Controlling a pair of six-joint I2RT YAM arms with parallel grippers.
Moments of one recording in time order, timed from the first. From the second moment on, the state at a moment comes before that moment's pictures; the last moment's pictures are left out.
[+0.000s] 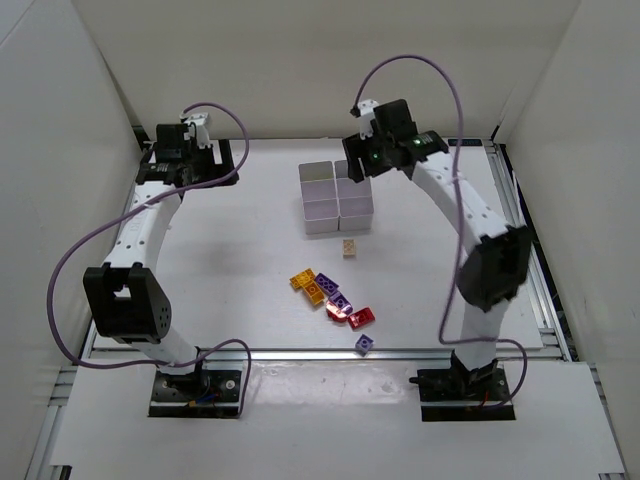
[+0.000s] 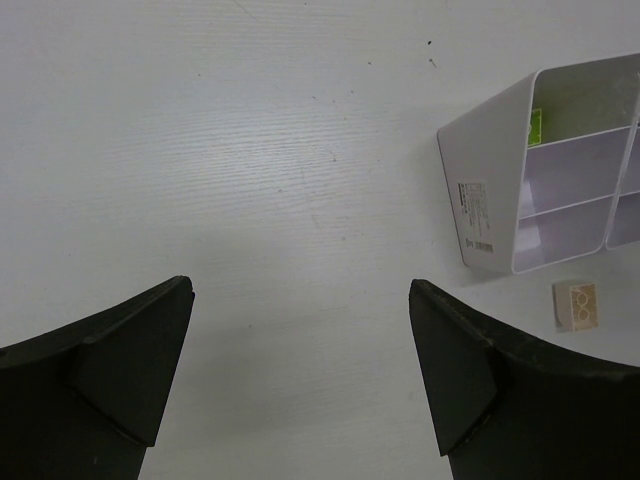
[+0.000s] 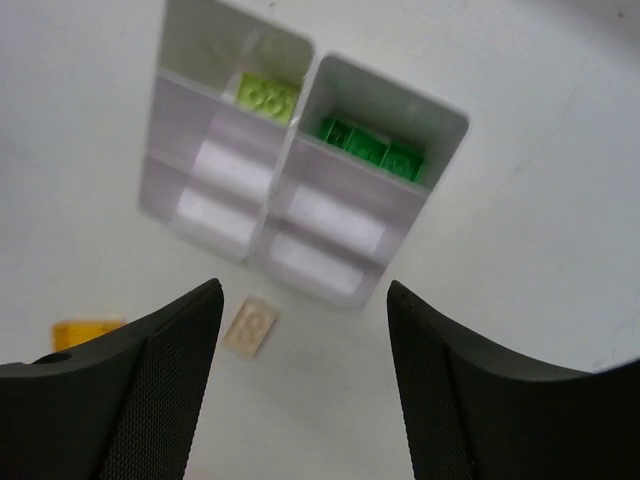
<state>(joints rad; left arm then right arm) -0.03 1.60 1.49 -0.56 0.19 -0.09 0.45 2.00 2.00 -0.74 -0.13 -0.09</state>
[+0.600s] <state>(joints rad) -0.04 1.42 1.34 -0.51 0.04 -0.13 0.75 1.70 1.42 -0.82 0.15 0.48</state>
